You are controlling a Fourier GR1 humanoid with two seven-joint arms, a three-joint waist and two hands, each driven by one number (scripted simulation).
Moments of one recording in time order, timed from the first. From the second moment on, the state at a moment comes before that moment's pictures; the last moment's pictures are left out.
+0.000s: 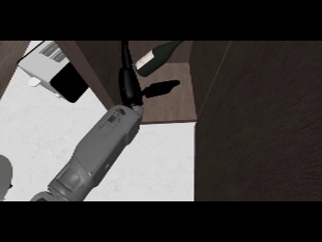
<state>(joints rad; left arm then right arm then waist) -0.88 0.00 -0.32 -0.62 0.36 0.91 -0.42 0.44 -0.24 0.08 -2.36 -0.53 0.39 0.13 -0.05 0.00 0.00</state>
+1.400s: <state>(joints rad) -0.26 0.23 -0.64 -1.58 0.32 0.82 -0.27 0.39 -0.29 0.09 -2.37 -0.48 0.27 0.16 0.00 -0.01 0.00</state>
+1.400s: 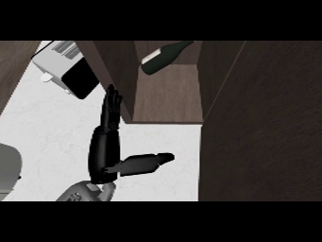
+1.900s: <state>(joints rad) -0.01 0.44 -0.59 -1.88 0.39 0.64 -0.29 0.41 -0.37 0.08 -2.36 -0.47 0.36 0.16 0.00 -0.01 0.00</state>
